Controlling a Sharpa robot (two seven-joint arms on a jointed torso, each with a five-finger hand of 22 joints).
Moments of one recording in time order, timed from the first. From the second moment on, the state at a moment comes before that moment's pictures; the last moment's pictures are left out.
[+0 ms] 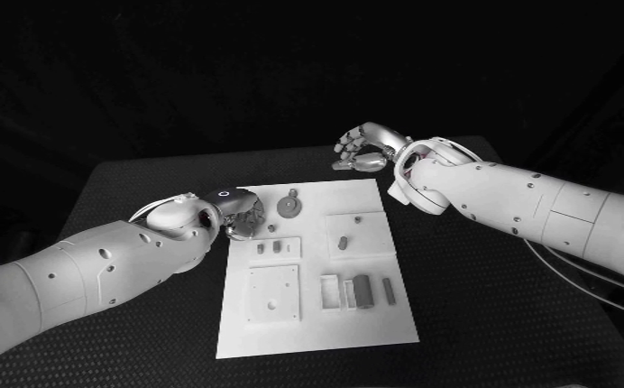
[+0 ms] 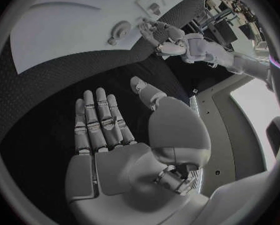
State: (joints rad) left arm 1.18 -0.60 -0.18 1.13 -1.56 -0.21 0.02; left_hand 1.19 -0.13 0.61 -0.28 0.09 0.89 0.16 0.26 0.48 1.24 0.09 0.06 0.30 1.13 -0.02 0.75 0.79 0.02 1.21 -0.12 0.13 1.11; right arm 1.20 -0.69 0.01 1.22 -1.14 -0.34 0.06; right_hand 1.07 -0.15 0.57 -0.17 0.10 0.76 0.19 0.23 0.50 0.93 0.17 0.30 0.18 0.75 0.20 0.38 0.46 0.11 0.47 0.19 0.23 1.15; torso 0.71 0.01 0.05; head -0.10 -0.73
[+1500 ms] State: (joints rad) left arm 1.27 -0.81 -0.10 1.27 -0.85 -0.21 0.09; left_hand 1.13 -0.14 0.56 -0.26 0.06 0.87 0.17 0.27 0.51 1.16 0.12 0.07 0.30 1.05 0.02 0.70 0.75 0.02 1.15 -0.08 0.07 1.09; right arm 1.15 -0.80 -0.08 1.38 -1.75 -0.12 -0.09; right_hand 1.13 -0.15 0.57 -0.28 0.10 0.86 0.16 0.30 0.49 1.22 0.05 0.42 0.24 1.35 -0.06 0.89 0.92 0.24 1.24 0.03 0.48 1.30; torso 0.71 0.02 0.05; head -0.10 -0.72
